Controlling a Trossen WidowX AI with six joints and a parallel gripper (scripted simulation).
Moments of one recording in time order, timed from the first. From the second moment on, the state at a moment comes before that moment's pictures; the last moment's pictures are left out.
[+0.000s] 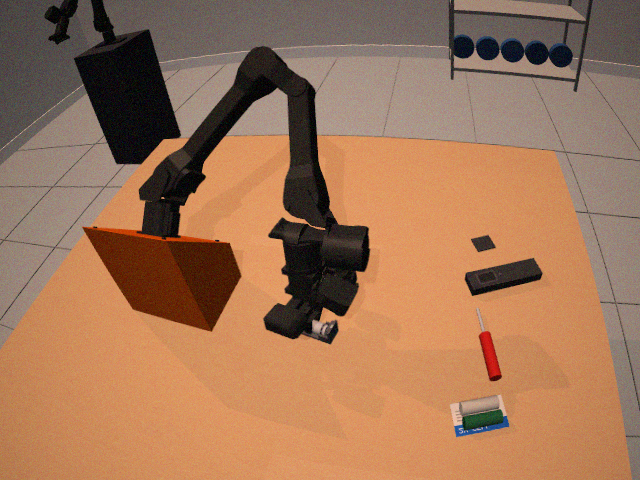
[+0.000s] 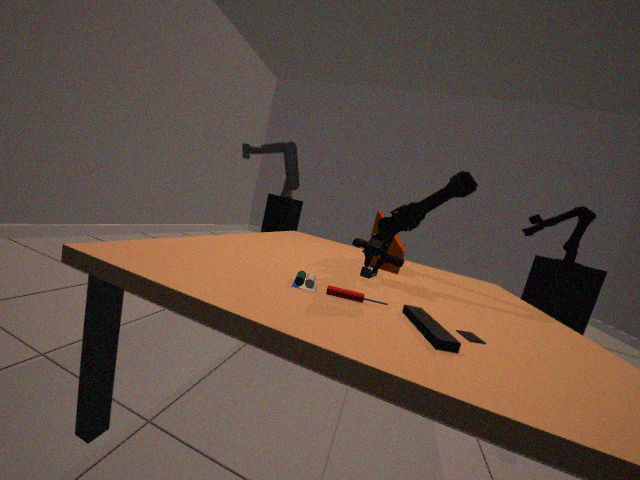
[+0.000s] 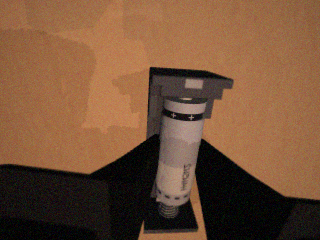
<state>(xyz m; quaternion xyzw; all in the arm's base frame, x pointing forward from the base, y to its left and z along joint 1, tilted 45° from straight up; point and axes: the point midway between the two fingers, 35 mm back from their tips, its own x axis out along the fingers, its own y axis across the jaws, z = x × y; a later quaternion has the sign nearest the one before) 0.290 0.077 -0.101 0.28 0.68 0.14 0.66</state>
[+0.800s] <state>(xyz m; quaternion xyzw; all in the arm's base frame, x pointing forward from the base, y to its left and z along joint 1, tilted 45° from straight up) 0.296 0.076 -0.100 0.28 0.68 0.15 0.66</state>
